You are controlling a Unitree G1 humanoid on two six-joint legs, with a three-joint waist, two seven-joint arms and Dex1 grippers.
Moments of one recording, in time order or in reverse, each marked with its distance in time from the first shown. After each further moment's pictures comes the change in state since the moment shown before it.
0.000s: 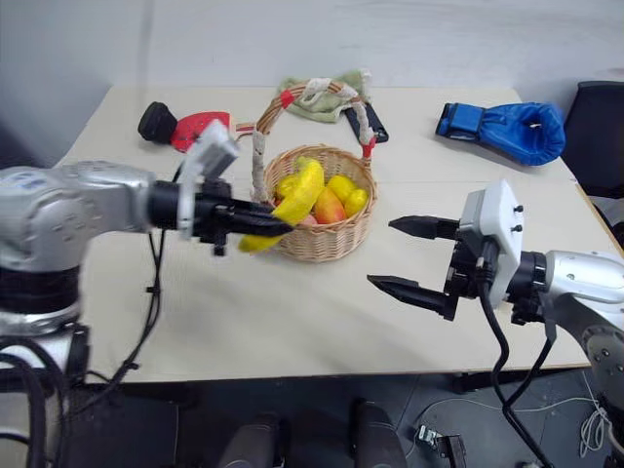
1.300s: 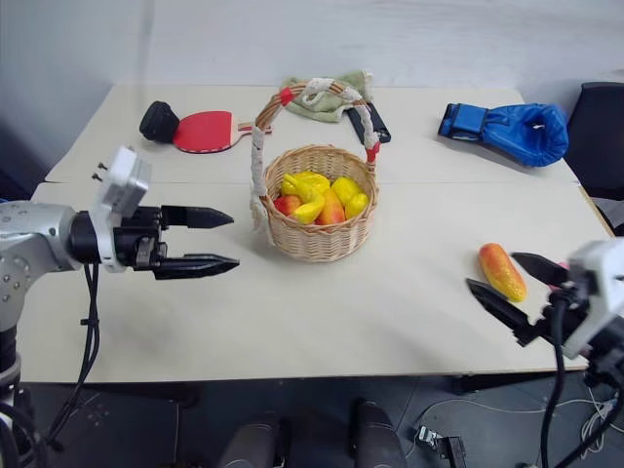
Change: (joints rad) left arm 0.469 0.302 0.284 -0.251 -0.036 -0.377 -0.347; right arm 0.627 0.267 -0.556 -0.049 -0.060 0.043 -0.250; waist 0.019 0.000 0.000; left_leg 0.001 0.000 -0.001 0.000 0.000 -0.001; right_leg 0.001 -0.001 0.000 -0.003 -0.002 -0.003
